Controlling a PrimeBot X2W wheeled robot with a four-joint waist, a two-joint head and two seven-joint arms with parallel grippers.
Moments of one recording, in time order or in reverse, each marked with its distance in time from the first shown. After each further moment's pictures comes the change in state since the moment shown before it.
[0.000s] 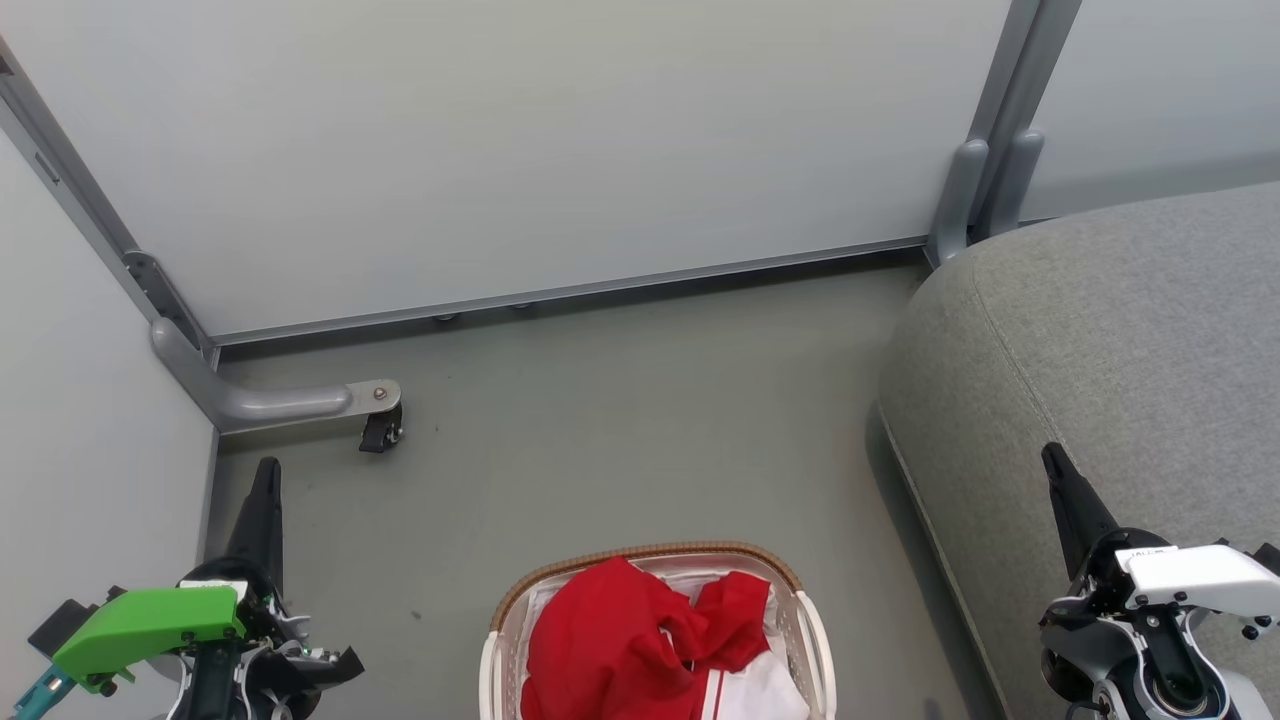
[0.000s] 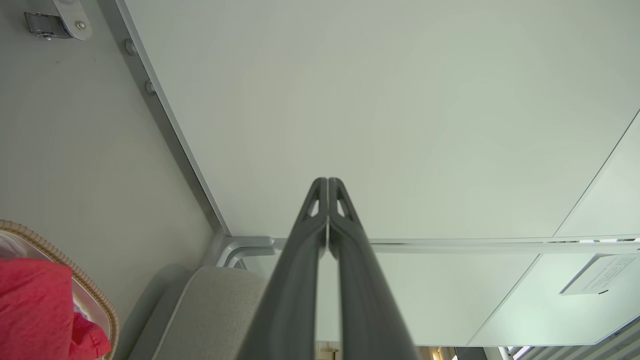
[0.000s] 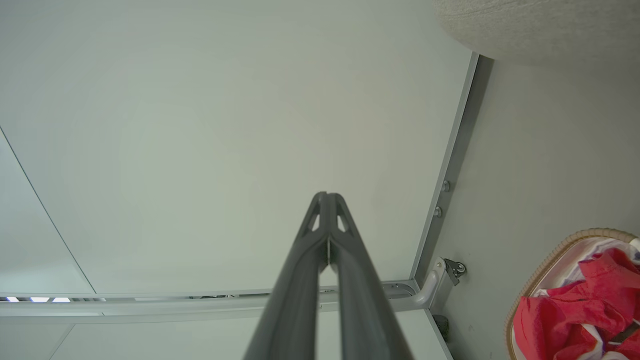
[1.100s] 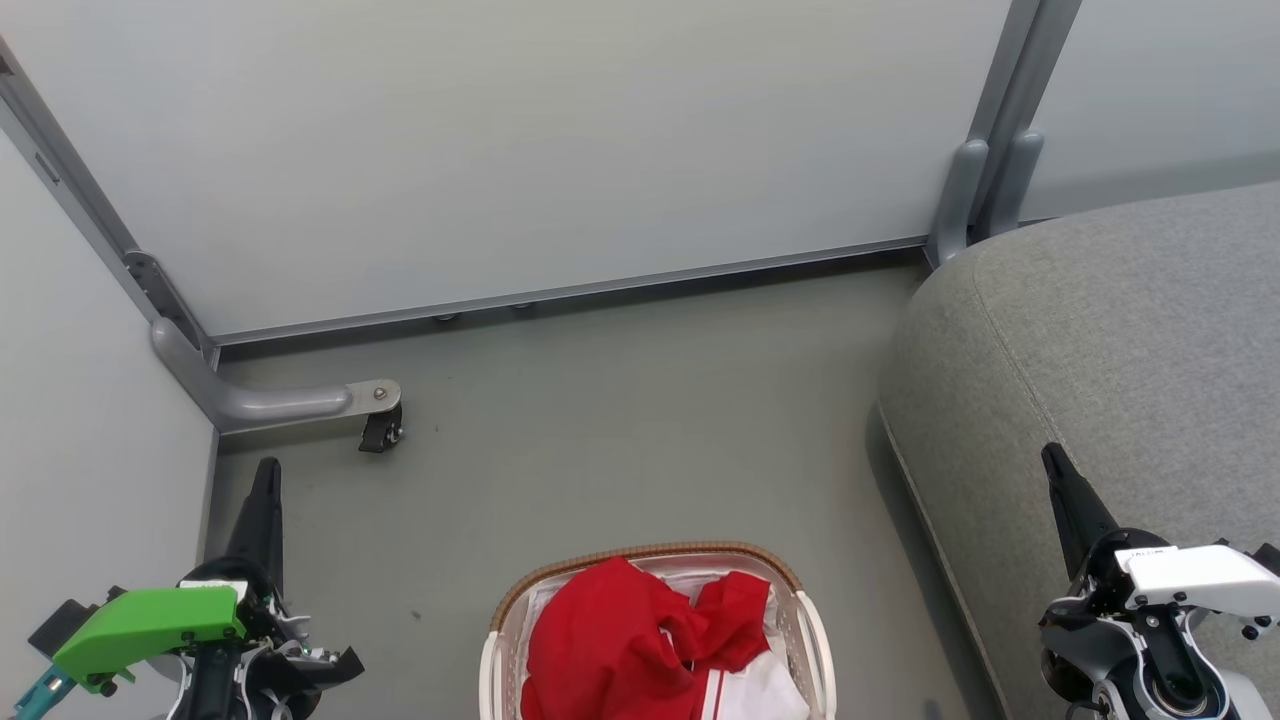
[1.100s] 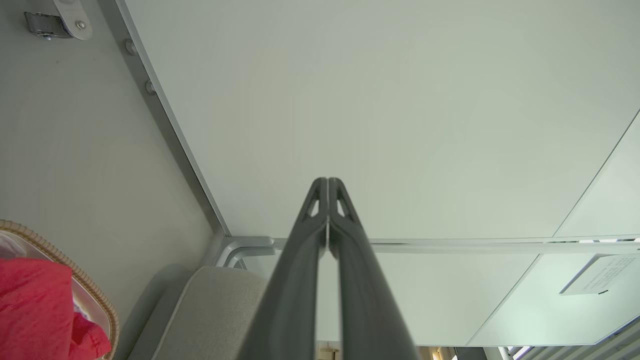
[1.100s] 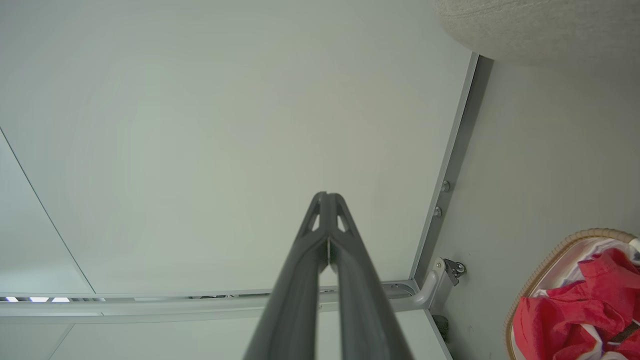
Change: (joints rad) left arm 0.000 -0.001 0.001 0.001 0.000 0.000 0.001; right arm 0.000 0.002 -0.002 0.000 -0.004 0.000 0.002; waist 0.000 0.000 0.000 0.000
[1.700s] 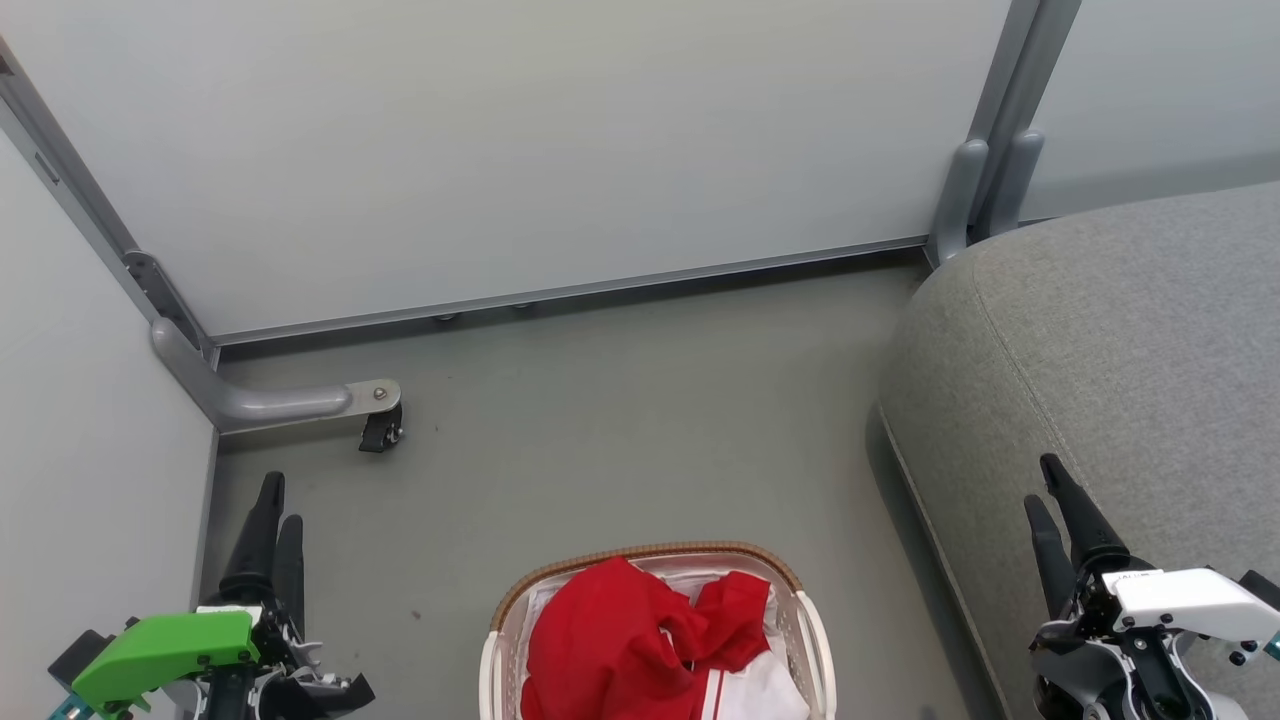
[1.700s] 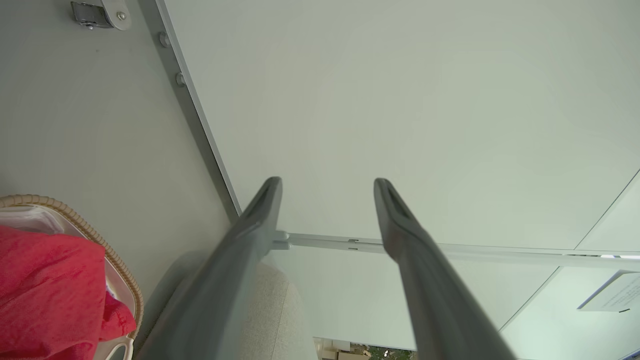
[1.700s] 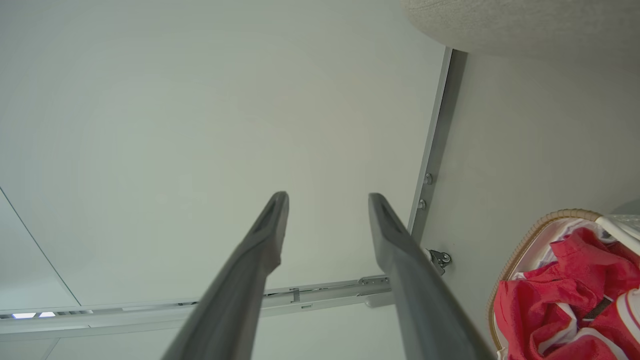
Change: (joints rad) left arm 0.024 -0.010 -0.003 0.043 0.000 0.002 -0.002; right arm 0.019 0.014 0.003 0.038 0.000 0.000 -0.002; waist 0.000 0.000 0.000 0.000
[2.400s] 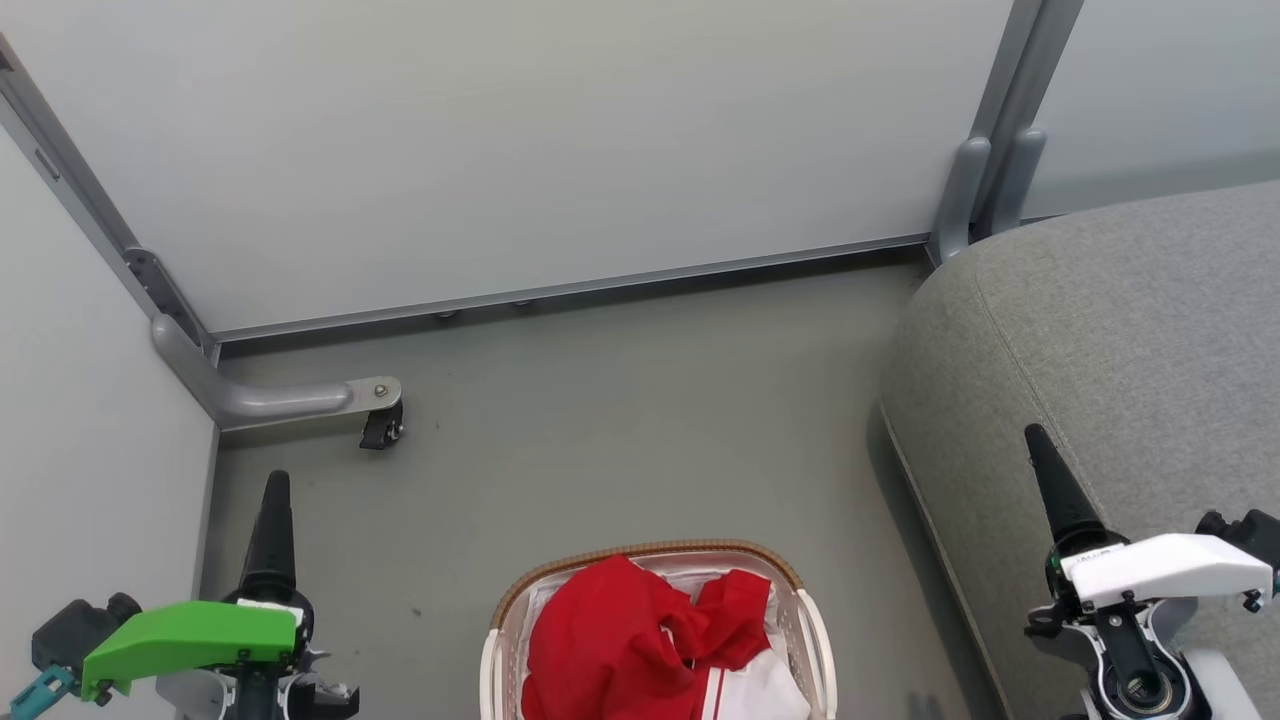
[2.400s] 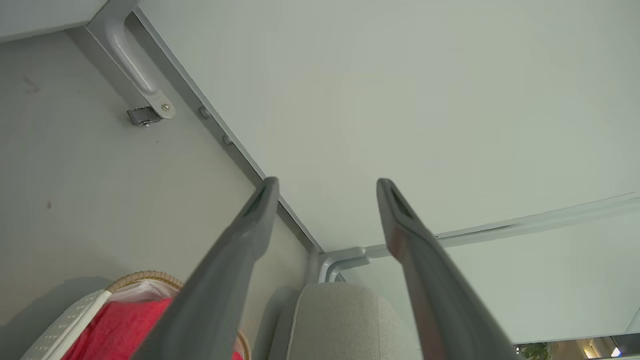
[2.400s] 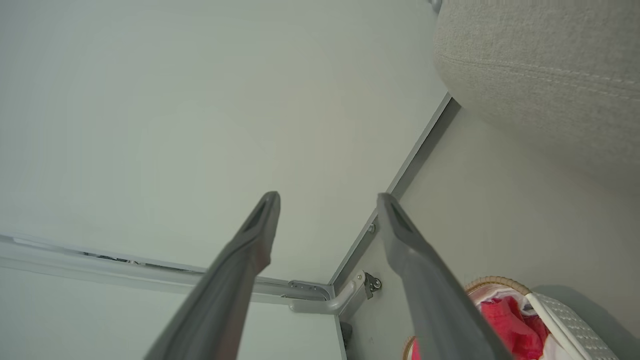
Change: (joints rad) left arm 0.000 0.023 -0.034 0.002 0.369 0.000 -0.100; right arm -0.030 -0.056 0.077 -0.016 -0.315 0.000 -0.098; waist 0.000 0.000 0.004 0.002
